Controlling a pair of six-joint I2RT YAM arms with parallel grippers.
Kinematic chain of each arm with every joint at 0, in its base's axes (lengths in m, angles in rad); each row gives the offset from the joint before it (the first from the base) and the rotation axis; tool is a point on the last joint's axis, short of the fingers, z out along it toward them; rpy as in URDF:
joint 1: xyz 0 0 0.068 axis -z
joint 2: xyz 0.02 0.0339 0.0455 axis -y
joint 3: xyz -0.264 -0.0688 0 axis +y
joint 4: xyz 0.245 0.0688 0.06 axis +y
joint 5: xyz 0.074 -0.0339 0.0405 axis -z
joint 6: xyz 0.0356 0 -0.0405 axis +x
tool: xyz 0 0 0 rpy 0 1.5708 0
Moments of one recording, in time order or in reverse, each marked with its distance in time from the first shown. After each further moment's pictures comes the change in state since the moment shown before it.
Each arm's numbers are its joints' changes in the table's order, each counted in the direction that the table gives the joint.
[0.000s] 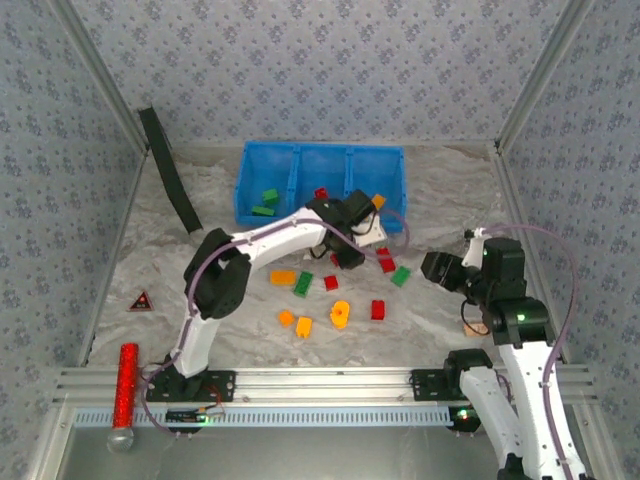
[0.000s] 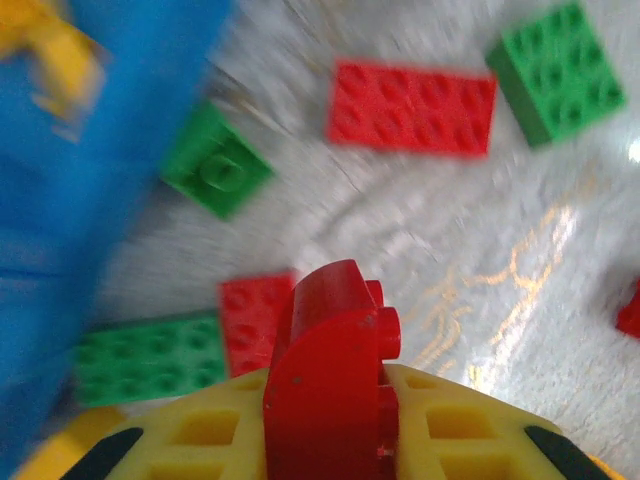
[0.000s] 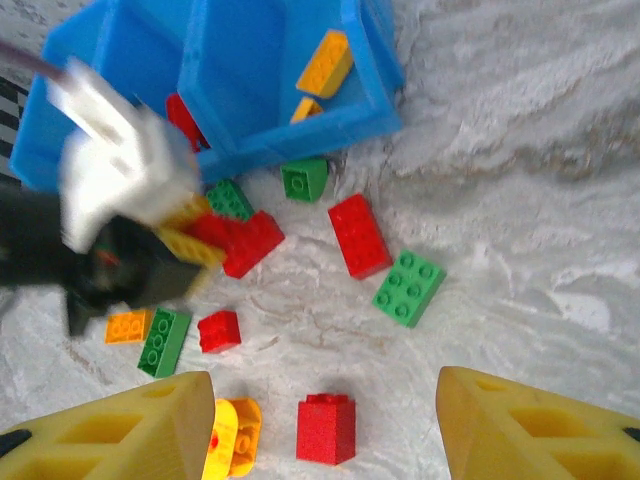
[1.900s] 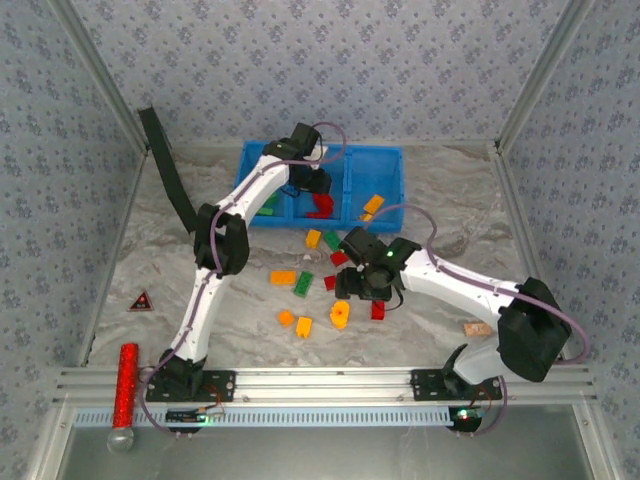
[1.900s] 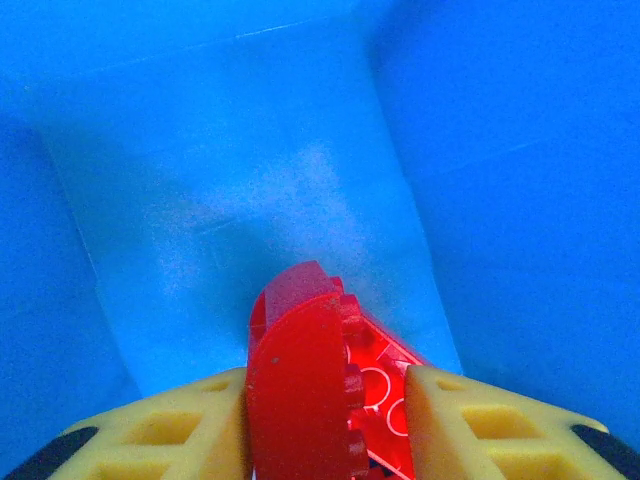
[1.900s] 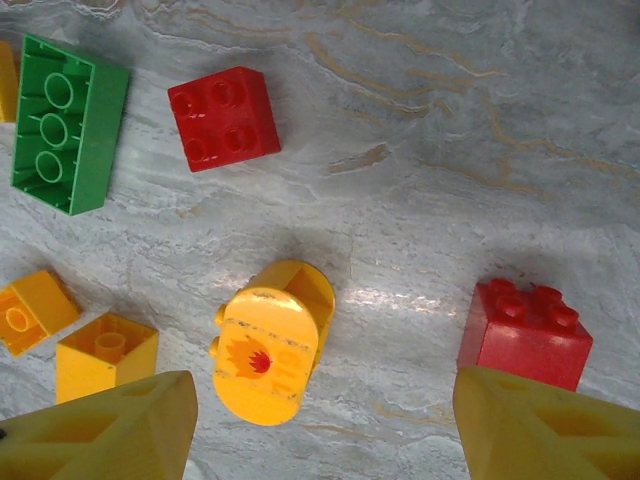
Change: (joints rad) left arm -0.378 -0.406 -0.552 0.076 0.078 -0.444; right arm -0.743 -0.824 -0.223 -0.061 0.240 0.356
